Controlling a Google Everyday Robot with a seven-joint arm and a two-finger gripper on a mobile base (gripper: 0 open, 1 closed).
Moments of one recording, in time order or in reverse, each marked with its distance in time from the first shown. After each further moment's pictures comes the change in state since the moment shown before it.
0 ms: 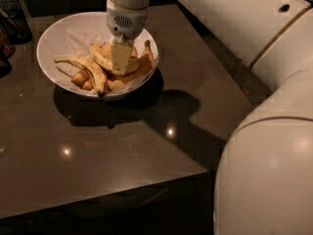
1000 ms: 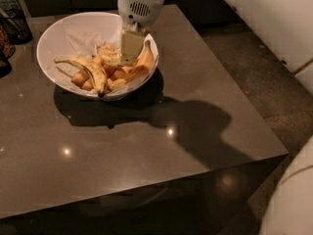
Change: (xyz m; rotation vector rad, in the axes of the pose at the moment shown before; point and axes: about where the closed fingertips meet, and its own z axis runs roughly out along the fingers) arm 0.012 0.011 -0.045 0.075 -0.092 -0.088
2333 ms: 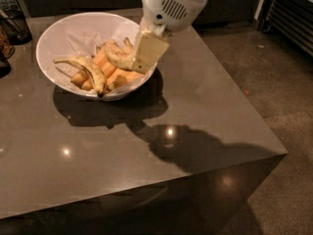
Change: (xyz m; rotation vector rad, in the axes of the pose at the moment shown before) arm 0.018 0.076 -0.067 0.086 -0.143 0.065
